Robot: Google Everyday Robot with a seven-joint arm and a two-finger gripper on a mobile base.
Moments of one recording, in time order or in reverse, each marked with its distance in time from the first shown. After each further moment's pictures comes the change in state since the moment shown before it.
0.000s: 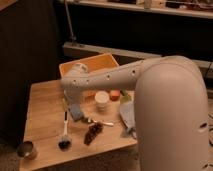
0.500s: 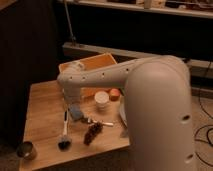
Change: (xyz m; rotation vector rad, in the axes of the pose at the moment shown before) arm -0.013 0.002 0.014 0.015 0.085 -0.050
